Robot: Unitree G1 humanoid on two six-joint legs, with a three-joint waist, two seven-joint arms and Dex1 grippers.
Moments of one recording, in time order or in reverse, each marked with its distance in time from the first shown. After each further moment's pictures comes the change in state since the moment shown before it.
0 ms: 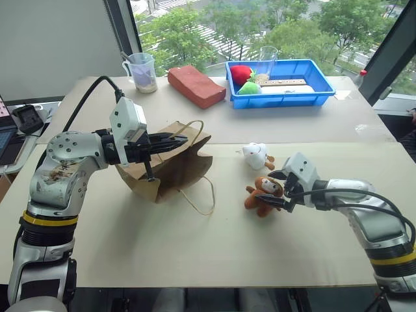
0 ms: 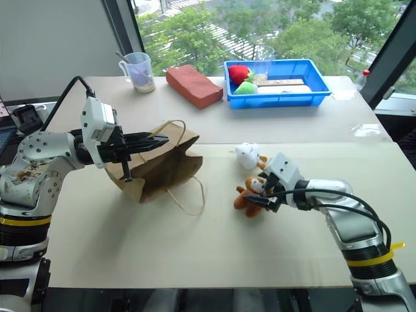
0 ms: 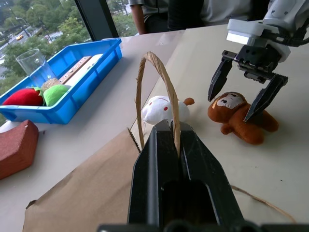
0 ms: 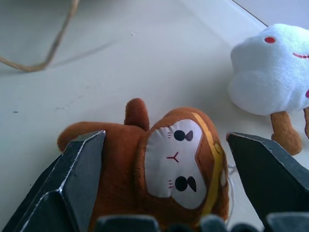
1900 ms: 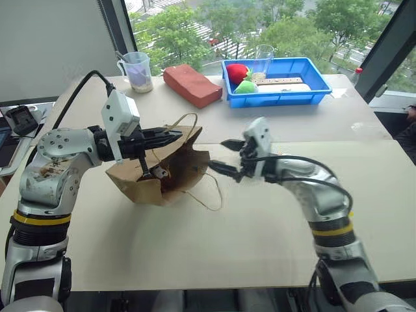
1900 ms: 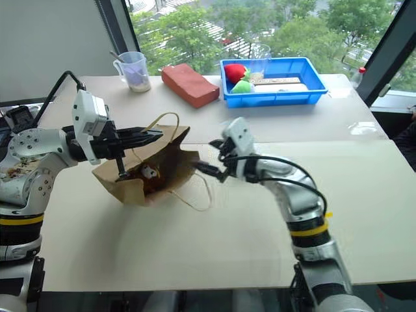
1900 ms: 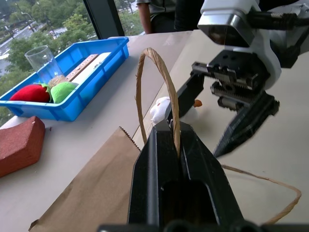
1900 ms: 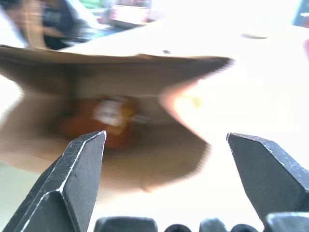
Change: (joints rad) left arm -0.005 0.036 0.024 -0.007 -0.036 0.039 0.035; right arm -0.285 0.325 -0.003 0.064 0.083 0.065 -0.138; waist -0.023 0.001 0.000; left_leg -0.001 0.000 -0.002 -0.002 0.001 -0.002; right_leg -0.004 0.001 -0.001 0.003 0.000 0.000
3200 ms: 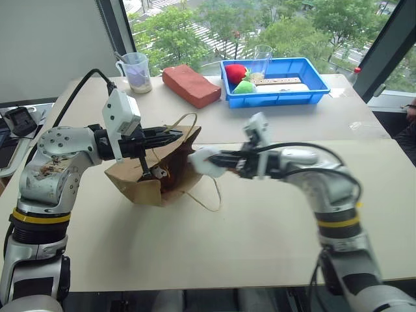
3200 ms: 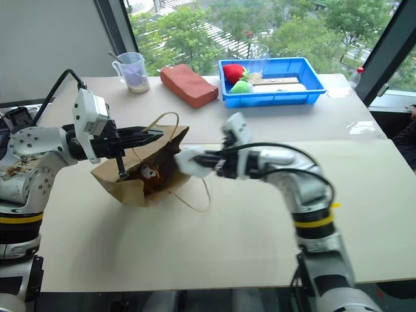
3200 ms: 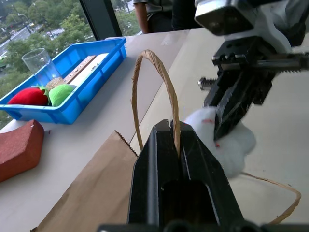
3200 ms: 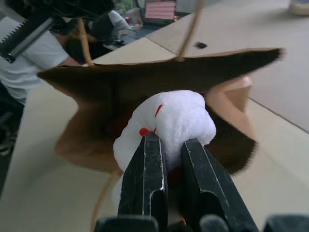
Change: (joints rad) left arm -0.024 0.004 -0.020 0.008 0.000 -0.004 -0.006; right arm -0.074 0.128 0.055 -0.024 0.175 0.252 0.071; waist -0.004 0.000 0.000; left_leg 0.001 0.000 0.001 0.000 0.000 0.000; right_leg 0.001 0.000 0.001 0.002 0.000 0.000
